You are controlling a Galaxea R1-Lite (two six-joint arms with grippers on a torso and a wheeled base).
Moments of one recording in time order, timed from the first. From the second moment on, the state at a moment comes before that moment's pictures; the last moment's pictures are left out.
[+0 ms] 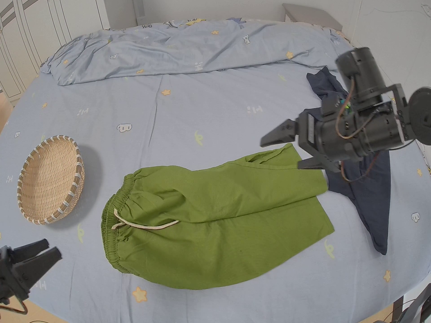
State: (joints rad) left arm -0.13 0.58 -0.40 -0.03 -0.39 -0.42; right arm 0.57 1.76 -1.50 0.41 0.15 0.63
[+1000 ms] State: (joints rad) left arm 0.02 1.30 -0.04 -0.48 -0.62 0.05; right arm 0.23 1.48 -1.05 0.23 0.29 0.47
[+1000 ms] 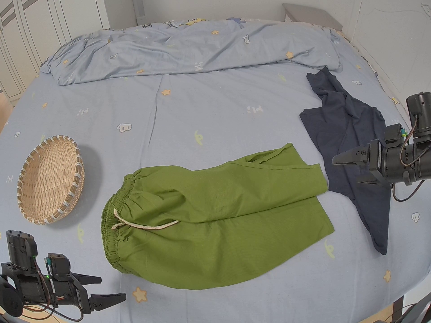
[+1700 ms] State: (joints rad) left arm 0.03 1.71 -0.02 -0.98 -0.66 0.11; right arm 0.23 1.45 -1.00 0.16 0.29 0.47
